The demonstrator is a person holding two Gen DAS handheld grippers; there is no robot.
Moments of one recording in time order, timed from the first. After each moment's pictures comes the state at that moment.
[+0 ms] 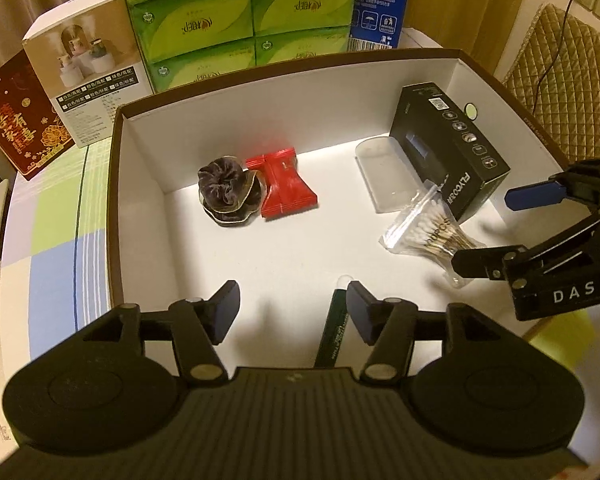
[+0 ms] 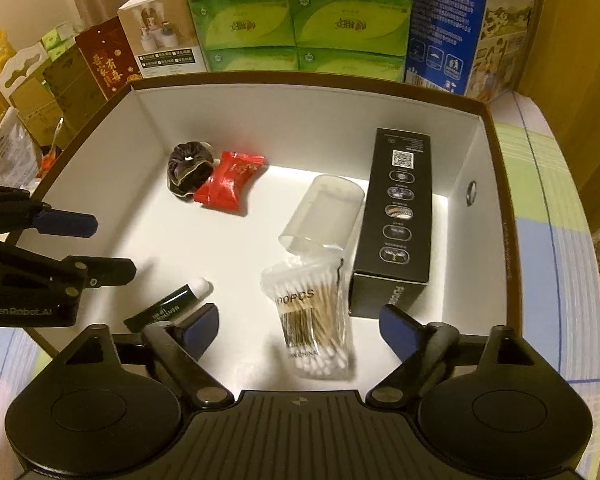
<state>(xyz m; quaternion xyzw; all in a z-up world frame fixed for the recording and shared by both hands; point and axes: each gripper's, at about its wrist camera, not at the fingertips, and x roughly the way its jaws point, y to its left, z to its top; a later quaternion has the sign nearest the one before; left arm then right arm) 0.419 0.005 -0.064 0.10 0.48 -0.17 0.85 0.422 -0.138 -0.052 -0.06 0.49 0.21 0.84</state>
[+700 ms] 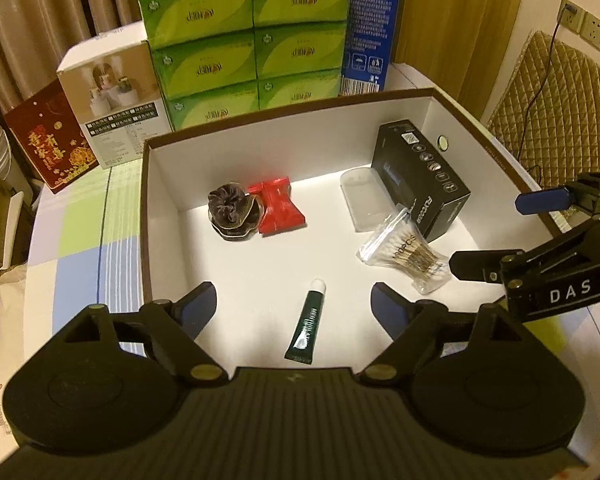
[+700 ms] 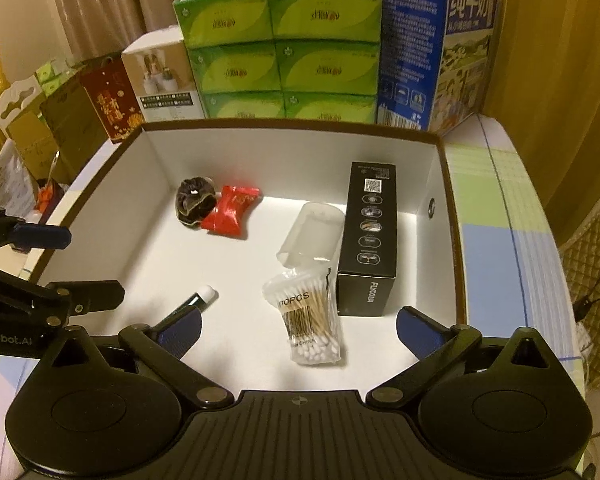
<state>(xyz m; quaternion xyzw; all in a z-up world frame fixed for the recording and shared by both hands) 0.376 0.007 -0.018 0.09 0.44 -0.16 0.88 0.382 -0.149 -0.009 -0.04 0.45 0.19 0.87</state>
